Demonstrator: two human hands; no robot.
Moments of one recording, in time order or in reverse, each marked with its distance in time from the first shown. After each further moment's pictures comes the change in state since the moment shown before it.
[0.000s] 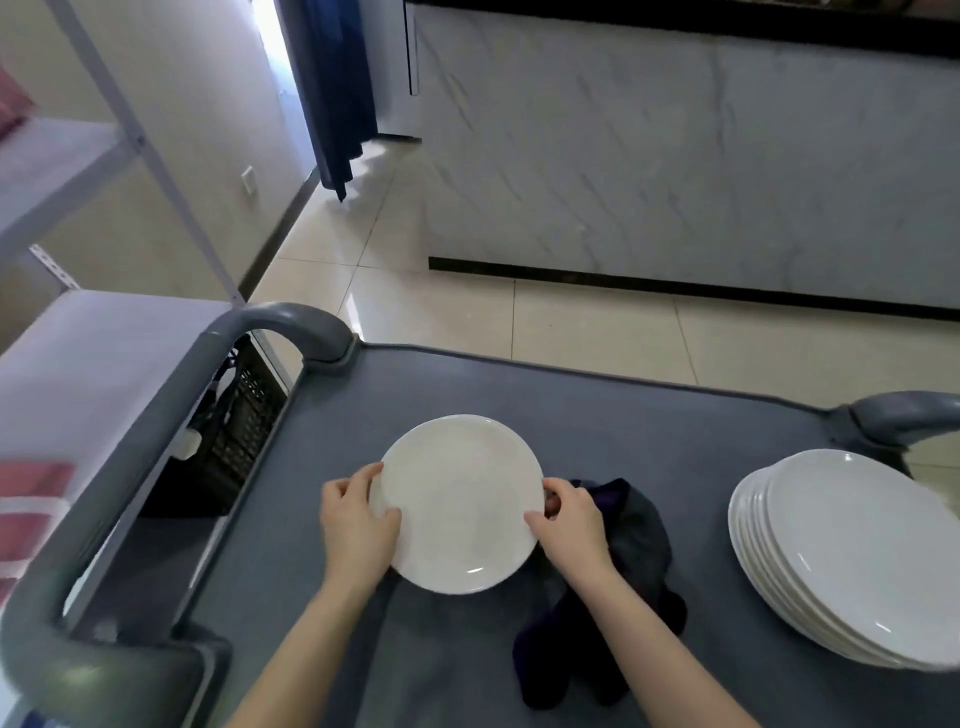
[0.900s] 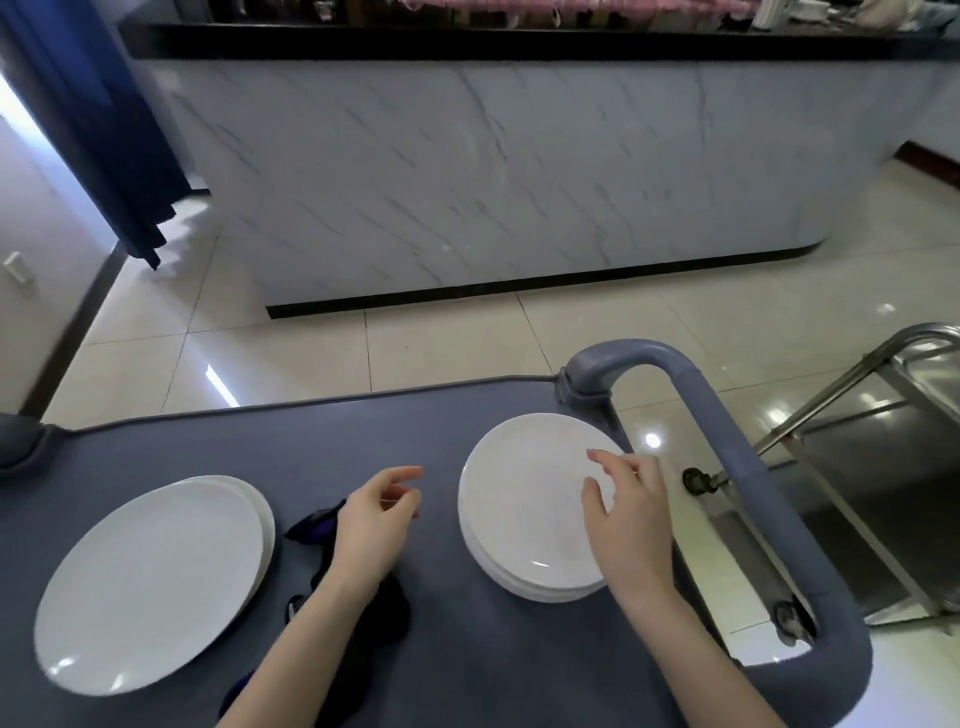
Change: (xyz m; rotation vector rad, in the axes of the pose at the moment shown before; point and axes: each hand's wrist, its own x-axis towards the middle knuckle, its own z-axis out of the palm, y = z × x) left_hand -0.121 0.166 0.233 -0.157 -0.378 0.208; right_hand -0.050 0.186 -0.278 -0.097 0.683 -0.090
